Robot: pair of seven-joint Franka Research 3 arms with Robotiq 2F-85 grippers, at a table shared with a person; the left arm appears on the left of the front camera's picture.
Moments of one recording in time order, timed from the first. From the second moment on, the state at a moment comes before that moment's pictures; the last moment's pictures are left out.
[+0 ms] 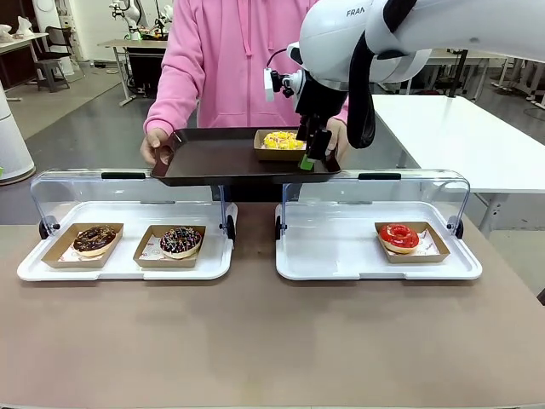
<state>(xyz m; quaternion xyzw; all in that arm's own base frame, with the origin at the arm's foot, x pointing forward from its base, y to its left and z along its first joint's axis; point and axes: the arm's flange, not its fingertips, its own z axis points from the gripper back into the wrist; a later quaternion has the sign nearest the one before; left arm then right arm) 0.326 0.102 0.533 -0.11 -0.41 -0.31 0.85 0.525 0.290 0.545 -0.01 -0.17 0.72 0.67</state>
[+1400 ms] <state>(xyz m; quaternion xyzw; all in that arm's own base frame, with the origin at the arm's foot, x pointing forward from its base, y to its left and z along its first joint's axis) 0.326 0.102 0.533 -0.11 -0.41 -0.31 0.85 0.525 0.291 0.548 0.00 -0.17 0.72 0.67</state>
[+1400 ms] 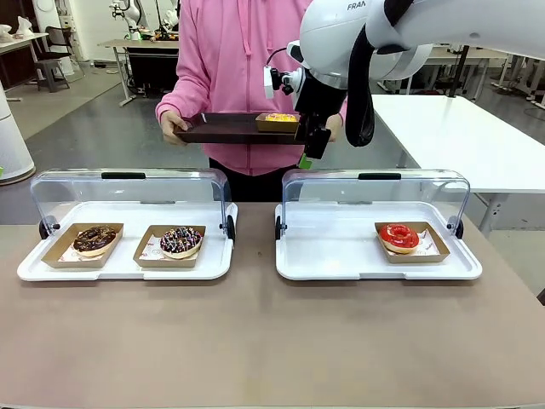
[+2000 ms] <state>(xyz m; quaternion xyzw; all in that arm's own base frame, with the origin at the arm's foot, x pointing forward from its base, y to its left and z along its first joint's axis) 0.326 0.102 0.533 -0.11 -0.41 -0.31 0.85 0.369 0.102 0.599 0.12 -0.32 0.60 0.72</state>
